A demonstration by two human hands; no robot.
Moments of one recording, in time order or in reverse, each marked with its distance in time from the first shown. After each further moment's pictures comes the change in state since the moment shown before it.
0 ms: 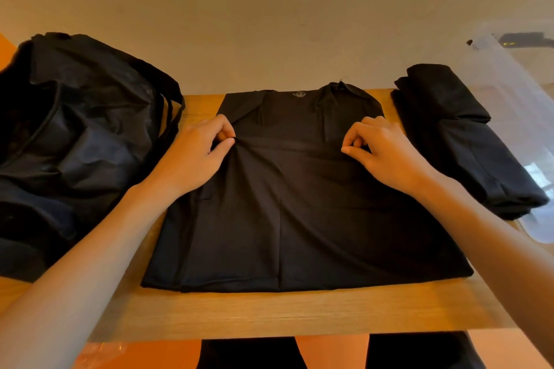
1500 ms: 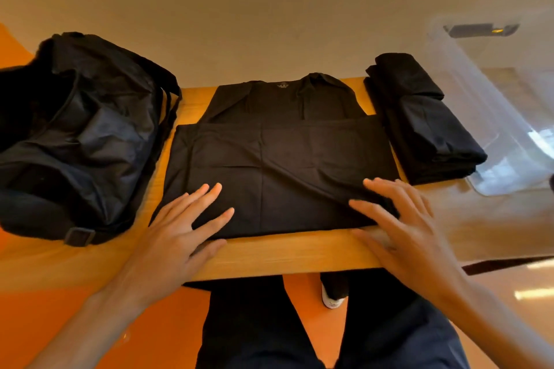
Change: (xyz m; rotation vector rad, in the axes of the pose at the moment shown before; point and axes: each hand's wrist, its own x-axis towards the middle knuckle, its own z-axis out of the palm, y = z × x) left_hand -0.178 0.034 0.015 0.320 -0.148 0.183; right_hand -0.195 -0.045 0.007 -0.184 0.215 -0.102
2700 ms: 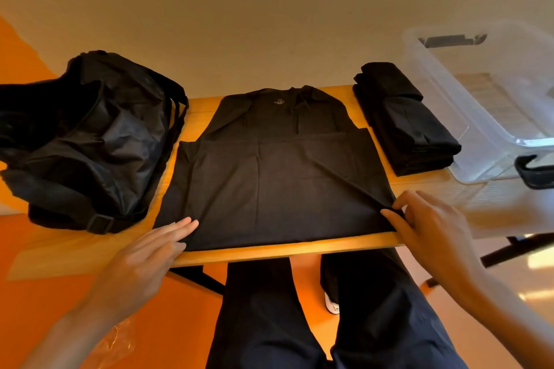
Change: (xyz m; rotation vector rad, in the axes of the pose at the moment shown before) left_hand -0.067 -0.019 -0.006 -0.090 0.137 0.140; right_hand -0.029 0.013 -0.020 0.028 0.023 0.390
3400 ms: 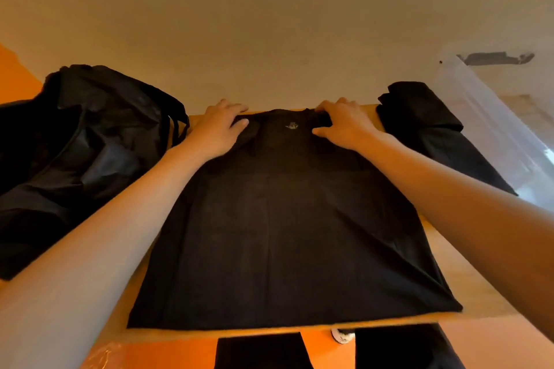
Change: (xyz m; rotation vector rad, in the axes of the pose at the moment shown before) left_hand 0.297 -0.114 0.009 -0.077 -0.196 -0.503; right_hand 0.291 -0.070 0.083 -0.138 -0.390 -0.029
